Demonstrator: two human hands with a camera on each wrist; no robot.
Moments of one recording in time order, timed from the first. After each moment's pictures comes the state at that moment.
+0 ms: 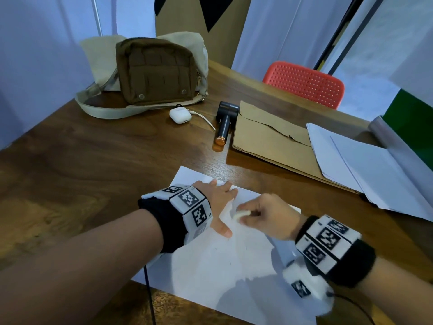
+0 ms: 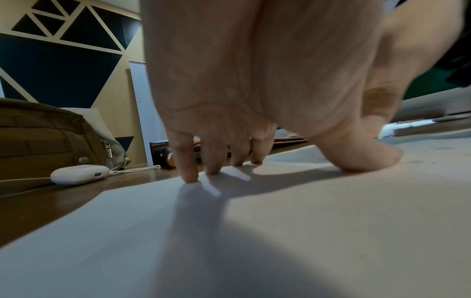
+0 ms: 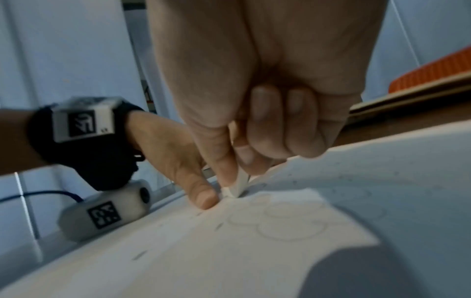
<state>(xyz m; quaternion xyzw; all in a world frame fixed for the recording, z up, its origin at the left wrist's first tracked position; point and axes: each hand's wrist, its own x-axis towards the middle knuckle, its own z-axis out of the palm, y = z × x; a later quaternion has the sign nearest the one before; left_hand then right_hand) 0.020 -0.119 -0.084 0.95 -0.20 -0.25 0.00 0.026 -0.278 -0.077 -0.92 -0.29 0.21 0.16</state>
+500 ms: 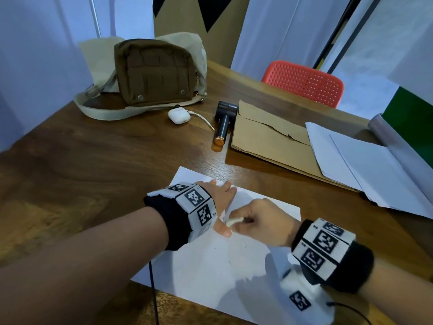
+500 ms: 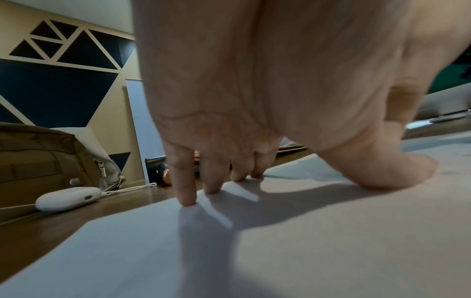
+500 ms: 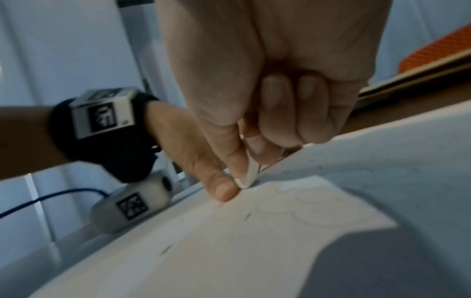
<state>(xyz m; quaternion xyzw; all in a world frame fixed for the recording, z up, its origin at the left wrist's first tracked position) 0.019 -0.123 -0.079 0.95 -0.20 -0.25 -0.01 0.015 -0.271 -0.078 -0.91 -0.31 0.23 0.16</state>
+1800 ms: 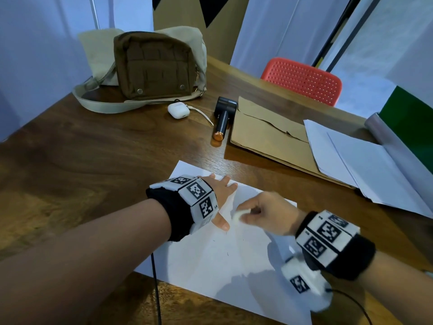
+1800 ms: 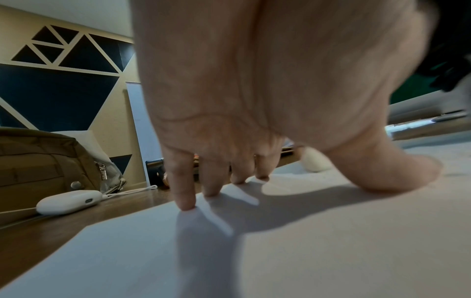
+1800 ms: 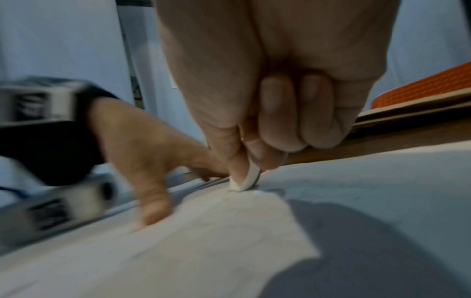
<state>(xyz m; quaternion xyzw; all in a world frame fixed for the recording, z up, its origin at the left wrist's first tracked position) 0.021 -0.124 -0.086 0.95 -0.20 -0.26 -0.01 0.021 -0.283 -0.076 -0.93 -0.27 0.20 0.11</state>
